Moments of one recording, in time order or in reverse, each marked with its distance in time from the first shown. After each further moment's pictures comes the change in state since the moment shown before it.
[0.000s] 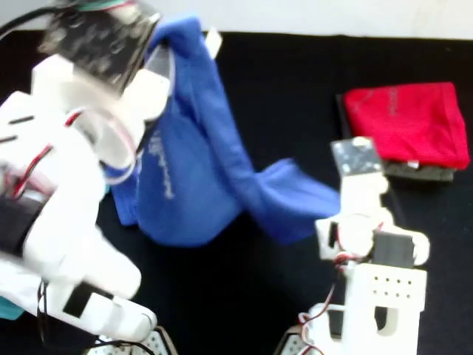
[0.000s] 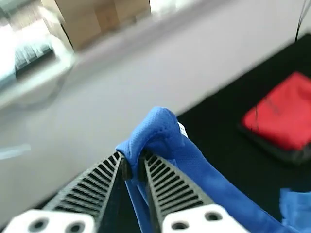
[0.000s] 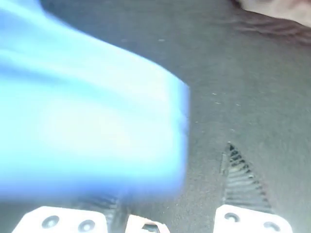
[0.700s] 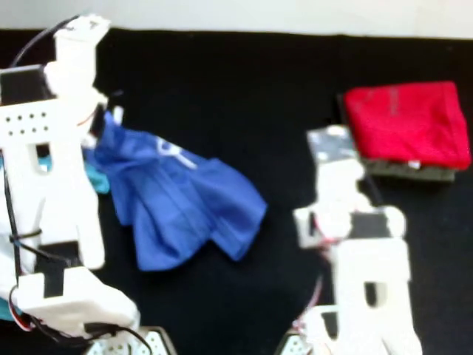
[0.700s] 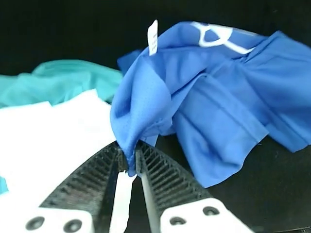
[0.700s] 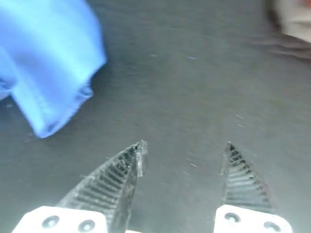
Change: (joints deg) left arm -30.2 3.2 53.3 0.4 -0.5; right arm -13.2 12.7 -1.3 -7.6 -5.9
